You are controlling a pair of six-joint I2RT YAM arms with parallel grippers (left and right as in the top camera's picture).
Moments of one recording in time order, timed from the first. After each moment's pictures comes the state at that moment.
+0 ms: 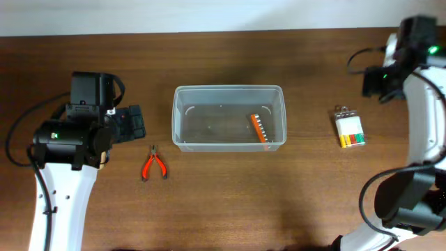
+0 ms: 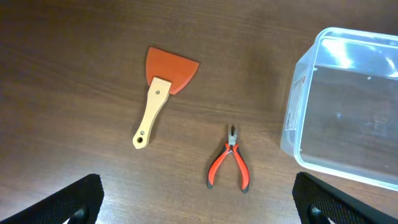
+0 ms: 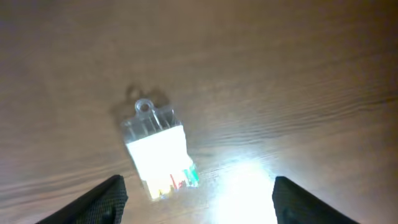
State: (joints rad) left arm -0.08 1.31 1.47 -1.21 -0.22 -0.22; right arm -0.26 1.86 1.77 -1.12 0.16 -0.10
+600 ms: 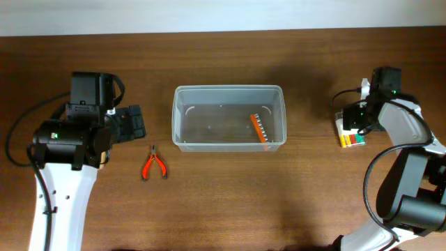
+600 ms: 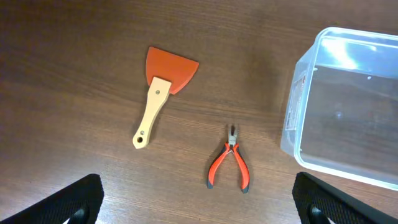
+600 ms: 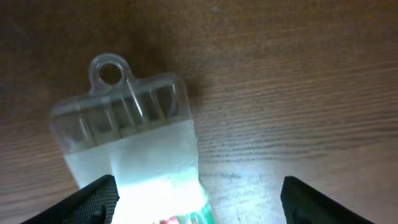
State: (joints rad) left arm -0.08 1.31 1.47 -1.21 -0.22 -0.22; right arm -0.29 1.86 1.26 -0.65 0.16 -0.18
